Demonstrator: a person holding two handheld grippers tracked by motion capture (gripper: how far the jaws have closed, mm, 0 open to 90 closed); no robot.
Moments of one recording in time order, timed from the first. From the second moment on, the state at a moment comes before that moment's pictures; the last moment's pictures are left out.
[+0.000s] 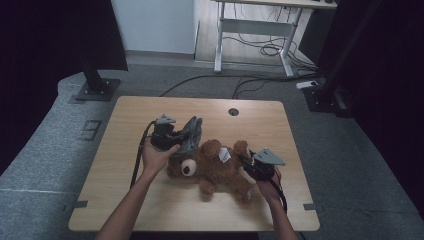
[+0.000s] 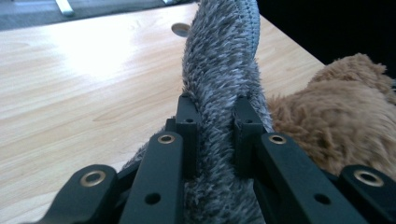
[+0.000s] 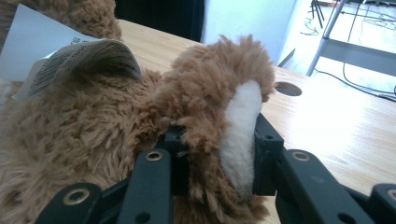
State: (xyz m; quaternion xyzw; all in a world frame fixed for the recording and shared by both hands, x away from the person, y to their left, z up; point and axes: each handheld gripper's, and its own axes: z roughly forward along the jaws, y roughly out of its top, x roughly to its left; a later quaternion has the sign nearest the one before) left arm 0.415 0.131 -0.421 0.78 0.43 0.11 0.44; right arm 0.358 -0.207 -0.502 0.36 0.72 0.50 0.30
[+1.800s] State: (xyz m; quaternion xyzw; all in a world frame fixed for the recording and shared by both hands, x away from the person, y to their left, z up) left arm 0.327 0.156 -0.475 0.75 0.41 0.07 0.51; right arm 0.330 -0.191 -0.522 0.38 0.76 0.51 0.10
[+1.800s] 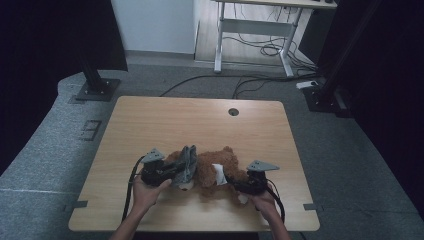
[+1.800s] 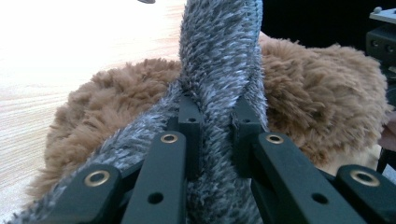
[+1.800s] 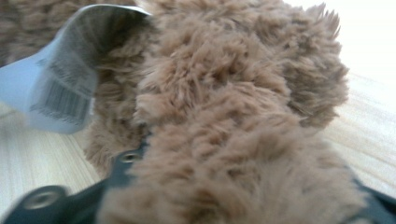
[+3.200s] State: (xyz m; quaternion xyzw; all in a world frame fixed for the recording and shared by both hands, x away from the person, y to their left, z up) left arm 0.369 0.089 -0.448 0.79 0.40 0.06 0.46; right arm 0.315 -0.204 -0.534 0.35 0.76 0.51 0.23
